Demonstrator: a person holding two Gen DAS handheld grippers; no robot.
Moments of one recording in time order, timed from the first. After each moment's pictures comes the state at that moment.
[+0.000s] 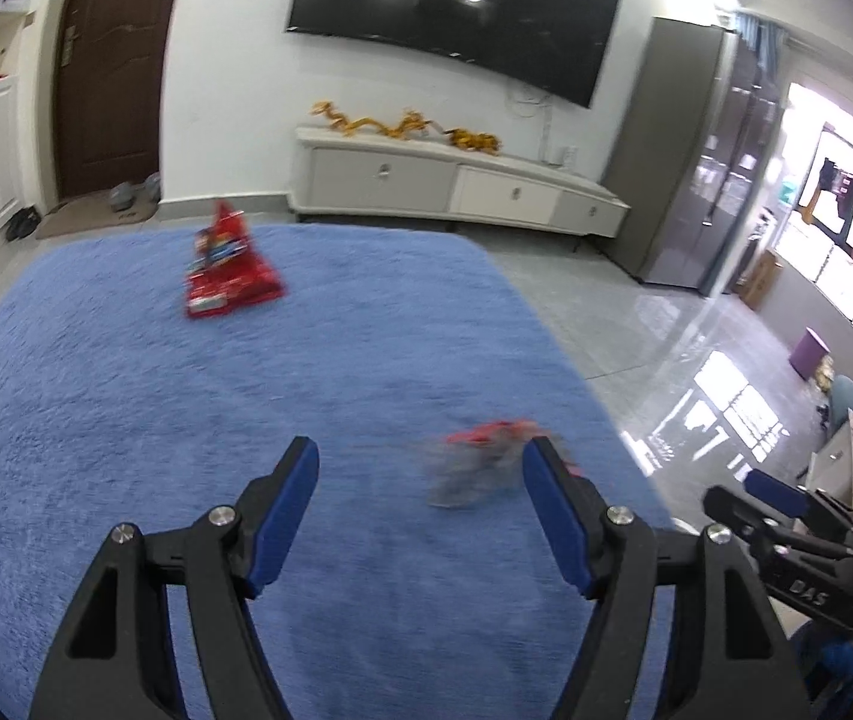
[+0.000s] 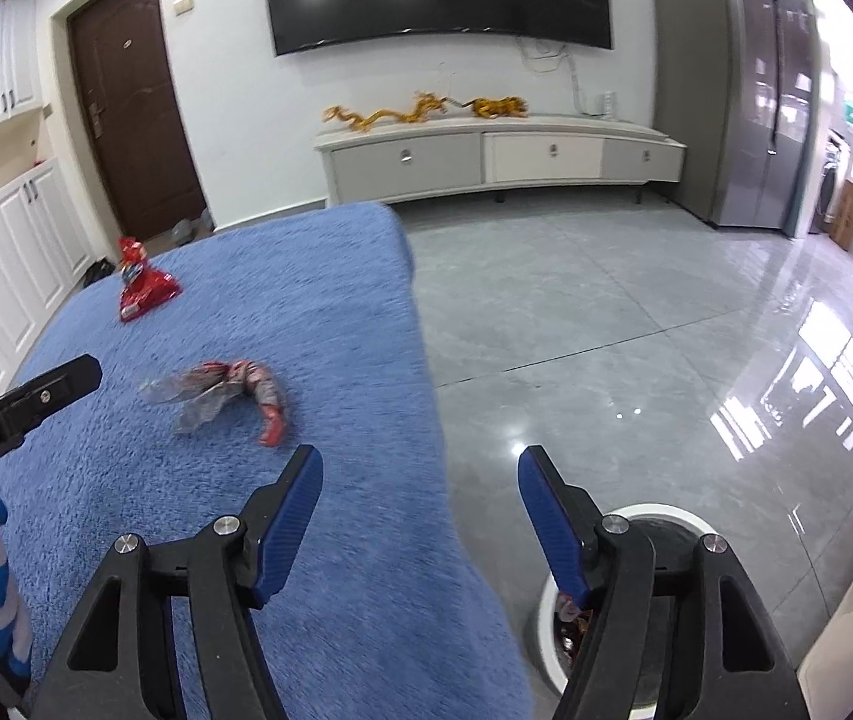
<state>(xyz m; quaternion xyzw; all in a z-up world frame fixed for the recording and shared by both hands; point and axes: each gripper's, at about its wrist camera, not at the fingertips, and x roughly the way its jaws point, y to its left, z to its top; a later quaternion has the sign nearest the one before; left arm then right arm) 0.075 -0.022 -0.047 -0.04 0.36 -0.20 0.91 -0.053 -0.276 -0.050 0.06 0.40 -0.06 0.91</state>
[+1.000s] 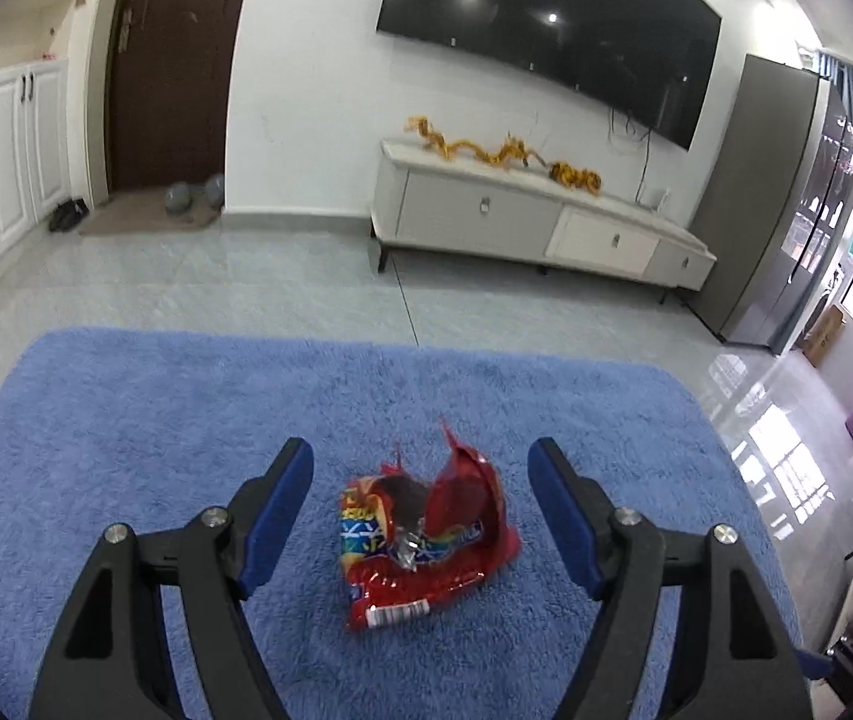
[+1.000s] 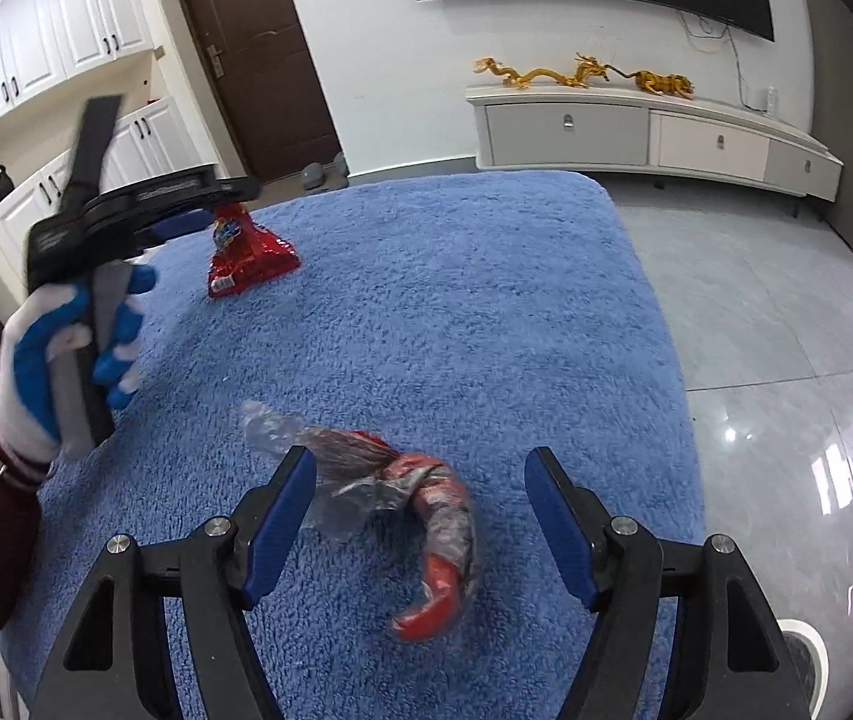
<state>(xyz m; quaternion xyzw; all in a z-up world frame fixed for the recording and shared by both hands) 0.315 0.043 -0.070 -0.06 0.36 -0.13 0.92 0.061 -0.219 -0.088 0.05 0.43 0.11 0.89</state>
